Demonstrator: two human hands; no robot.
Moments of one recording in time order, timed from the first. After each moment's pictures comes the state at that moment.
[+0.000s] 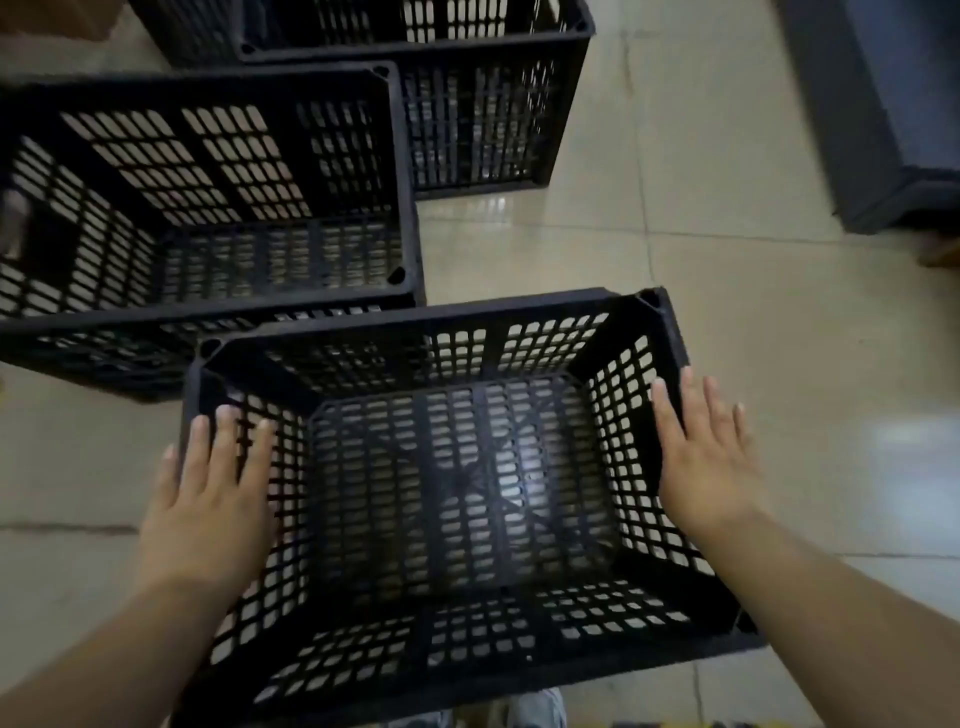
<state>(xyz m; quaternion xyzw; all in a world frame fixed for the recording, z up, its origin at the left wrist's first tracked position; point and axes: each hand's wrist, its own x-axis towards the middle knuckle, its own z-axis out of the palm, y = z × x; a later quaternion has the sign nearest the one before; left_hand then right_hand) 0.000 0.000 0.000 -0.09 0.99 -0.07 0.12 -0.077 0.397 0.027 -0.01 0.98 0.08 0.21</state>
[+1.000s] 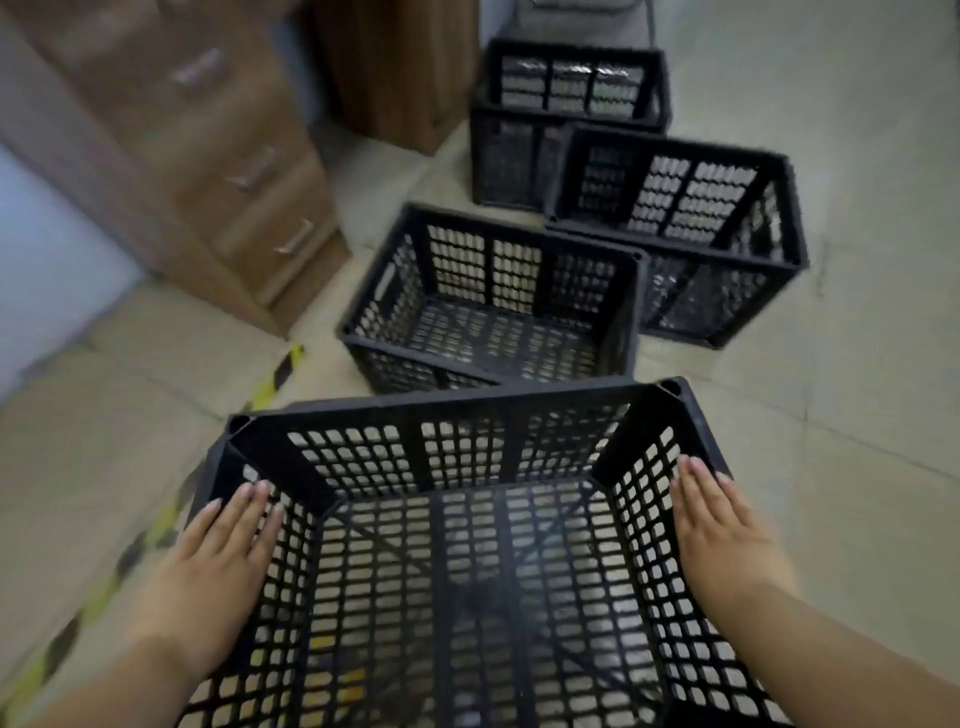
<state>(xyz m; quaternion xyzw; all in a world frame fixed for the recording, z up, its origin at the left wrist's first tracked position) 0.164 -0.128 0.187 -0.10 0.94 -0.18 0.27 -0.075 0.238 0.178 -0.39 0.83 0.32 0.23</state>
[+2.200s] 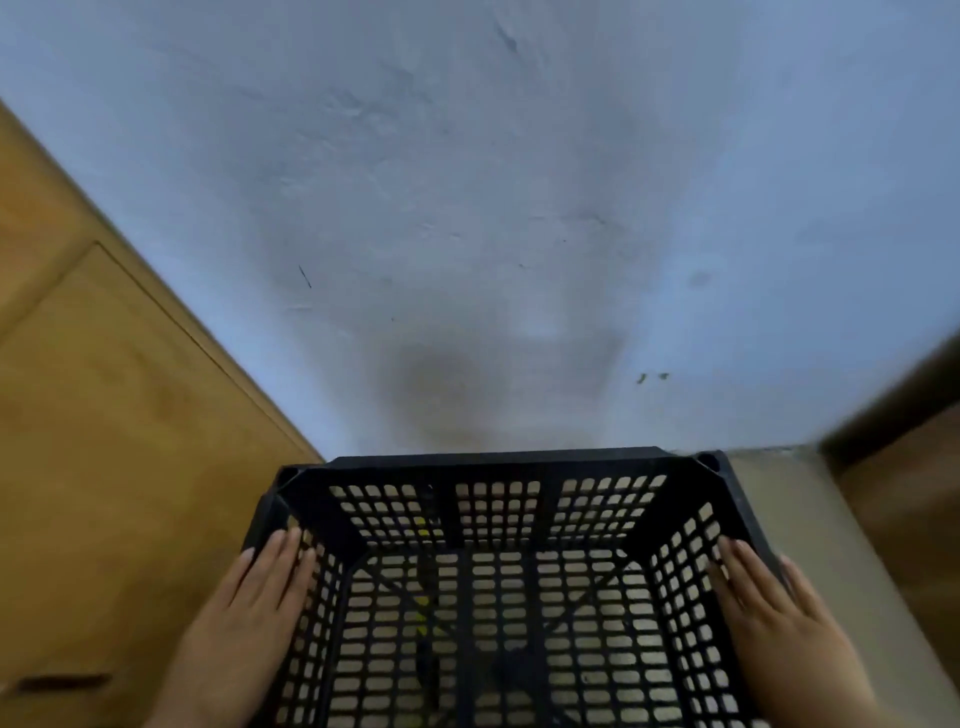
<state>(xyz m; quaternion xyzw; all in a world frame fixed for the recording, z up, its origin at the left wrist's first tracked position) 0.773 -0.694 0.205 -0.55 0.81 -0.10 0.18 0.293 -0.693 0.164 -0.83 0.55 -0.07 -0.08</state>
